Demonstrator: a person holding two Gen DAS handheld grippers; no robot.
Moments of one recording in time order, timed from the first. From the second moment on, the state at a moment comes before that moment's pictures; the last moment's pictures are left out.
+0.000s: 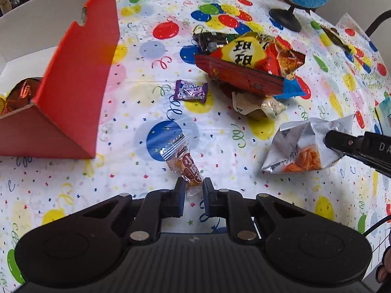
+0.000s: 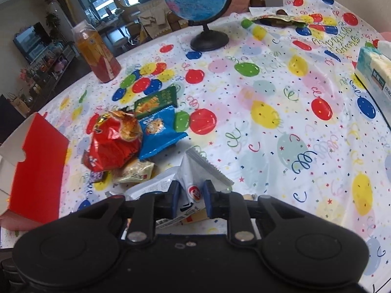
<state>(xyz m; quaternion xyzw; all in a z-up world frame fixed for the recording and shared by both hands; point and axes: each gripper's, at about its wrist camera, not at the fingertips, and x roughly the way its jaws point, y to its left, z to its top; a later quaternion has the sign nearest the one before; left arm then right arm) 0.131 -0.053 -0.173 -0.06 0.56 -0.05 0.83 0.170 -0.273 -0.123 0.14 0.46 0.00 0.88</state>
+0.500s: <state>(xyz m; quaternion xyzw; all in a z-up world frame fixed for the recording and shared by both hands) 0.094 -0.027 -0.109 -0.06 0.52 -0.05 0.85 0.132 -0.254 -0.070 0.12 0.43 0.05 0.89</state>
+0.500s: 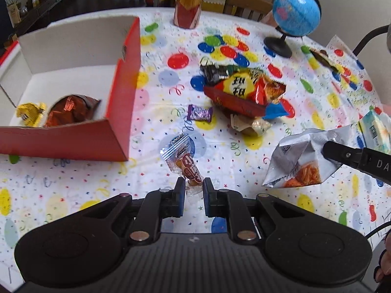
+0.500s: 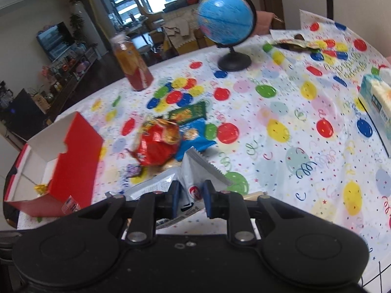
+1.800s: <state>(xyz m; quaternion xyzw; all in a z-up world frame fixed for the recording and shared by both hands) 0.120 0.163 -0.032 -0.04 0.47 0.01 0.88 0.180 -0.026 -0.017 0.05 0.40 0.17 0.90</state>
